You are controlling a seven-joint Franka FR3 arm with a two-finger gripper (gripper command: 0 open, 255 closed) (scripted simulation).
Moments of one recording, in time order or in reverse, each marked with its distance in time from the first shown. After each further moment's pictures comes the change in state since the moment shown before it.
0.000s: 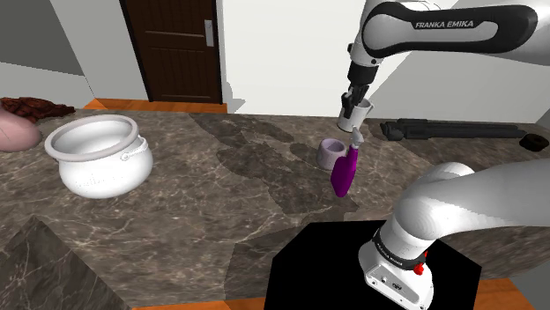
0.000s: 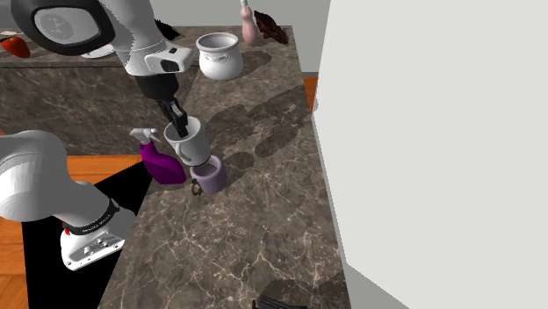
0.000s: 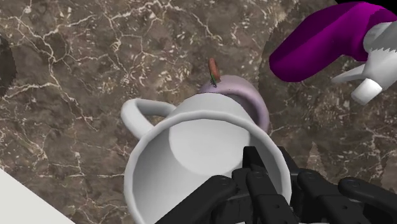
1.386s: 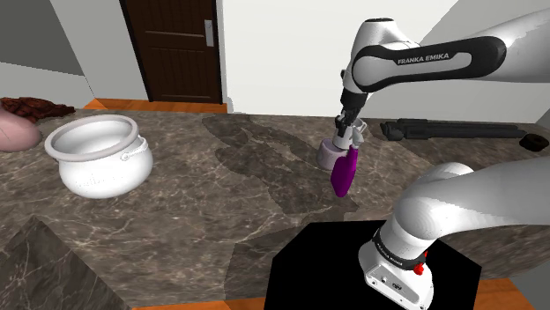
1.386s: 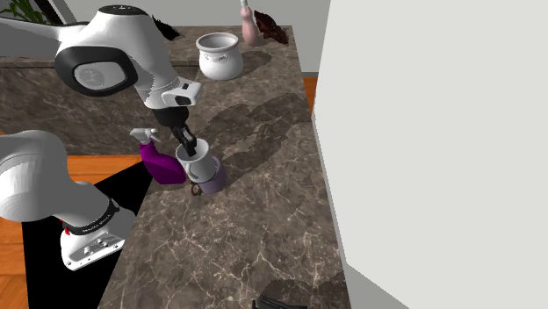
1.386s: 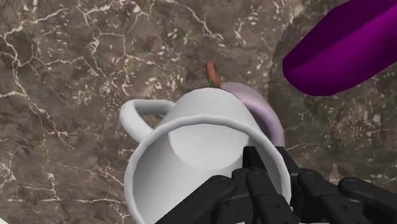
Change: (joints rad) arm -0.009 0.023 -0.023 -0.179 -0.024 0.203 0.013
